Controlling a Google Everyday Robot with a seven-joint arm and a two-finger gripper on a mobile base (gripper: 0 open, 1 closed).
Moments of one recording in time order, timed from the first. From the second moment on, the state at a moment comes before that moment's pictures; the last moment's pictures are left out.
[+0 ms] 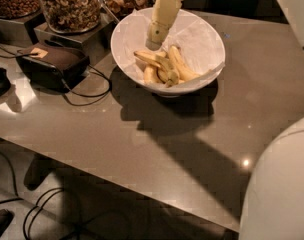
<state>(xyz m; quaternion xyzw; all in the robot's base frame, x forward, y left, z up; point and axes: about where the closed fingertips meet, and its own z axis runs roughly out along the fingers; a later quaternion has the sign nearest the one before) 0.603 -0.031 1.010 -0.61 0.77 0.06 0.18</state>
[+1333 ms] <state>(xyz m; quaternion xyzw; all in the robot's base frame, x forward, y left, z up) 0.638 -0.016 0.986 -0.55 0.81 0.11 0.18</state>
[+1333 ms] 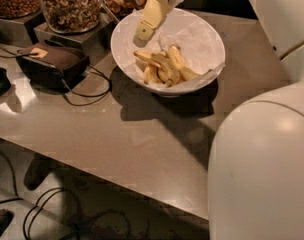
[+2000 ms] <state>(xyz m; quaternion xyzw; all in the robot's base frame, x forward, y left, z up) 0.641 -0.017 0.972 -0.54 0.82 0.13 0.16</state>
